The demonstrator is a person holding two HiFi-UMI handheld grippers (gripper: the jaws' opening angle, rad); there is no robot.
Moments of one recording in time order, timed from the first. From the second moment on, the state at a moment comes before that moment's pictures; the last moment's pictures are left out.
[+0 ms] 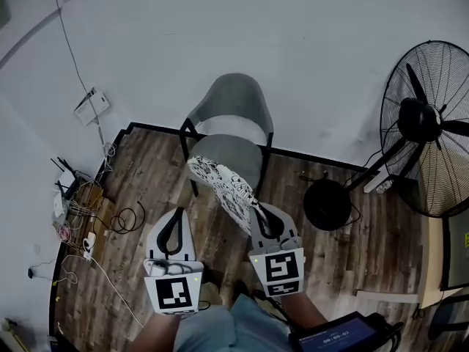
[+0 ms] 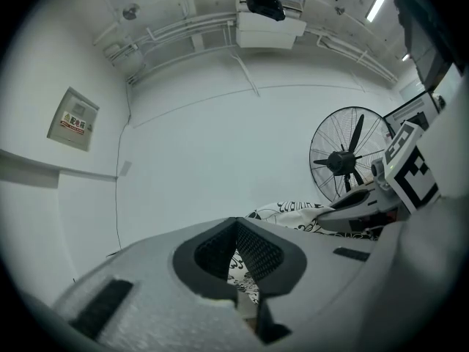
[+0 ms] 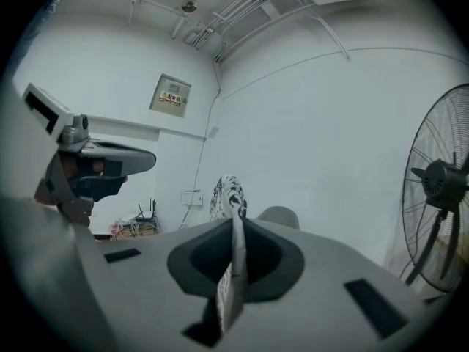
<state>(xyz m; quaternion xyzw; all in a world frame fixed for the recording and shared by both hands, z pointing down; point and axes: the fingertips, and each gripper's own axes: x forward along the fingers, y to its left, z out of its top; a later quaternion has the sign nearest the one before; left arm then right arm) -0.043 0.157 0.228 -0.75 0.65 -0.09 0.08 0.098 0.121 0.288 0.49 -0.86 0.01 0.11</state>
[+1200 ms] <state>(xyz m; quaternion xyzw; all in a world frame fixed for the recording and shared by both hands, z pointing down) -0.191 -0.149 0.259 -0.81 0.58 -0.07 0.05 -0.027 -0.142 0.310 0.59 -0.79 0.04 0.14</state>
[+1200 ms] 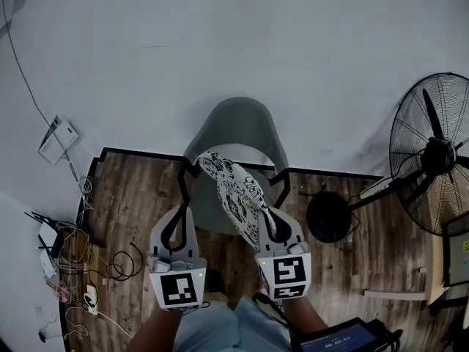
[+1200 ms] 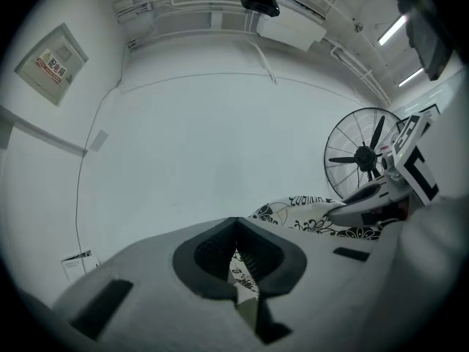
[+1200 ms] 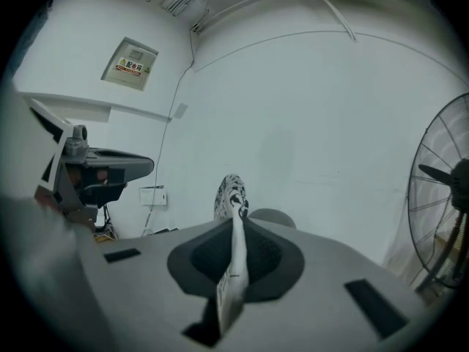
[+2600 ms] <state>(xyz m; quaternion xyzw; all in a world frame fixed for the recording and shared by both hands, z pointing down) -0.231 -0.320 0.330 -0.79 0.60 -0.14 0.00 -0.100 -0.327 0.415 0.55 -0.81 0.16 0.13</state>
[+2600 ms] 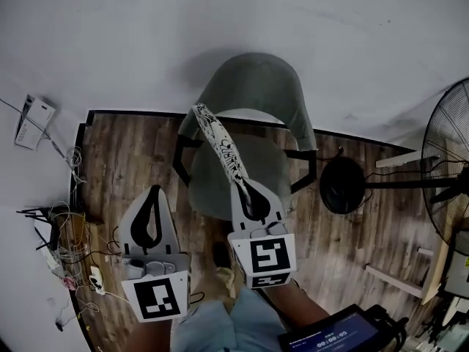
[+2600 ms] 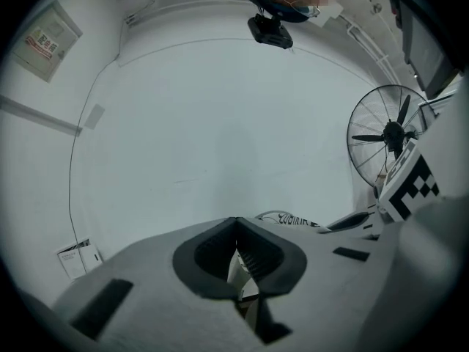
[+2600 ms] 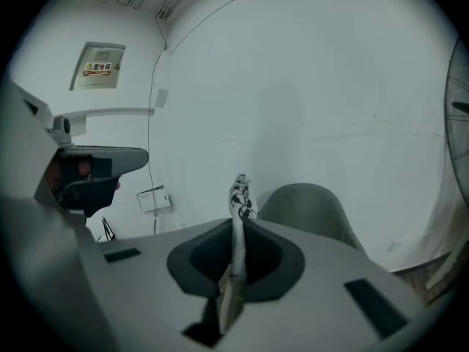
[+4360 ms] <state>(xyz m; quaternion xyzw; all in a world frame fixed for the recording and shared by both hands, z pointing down) -0.161 -0.355 0.445 -0.82 0.53 -0.20 -0.05 0.019 -0.341 0.680 0.59 -0.70 0.34 0.22</state>
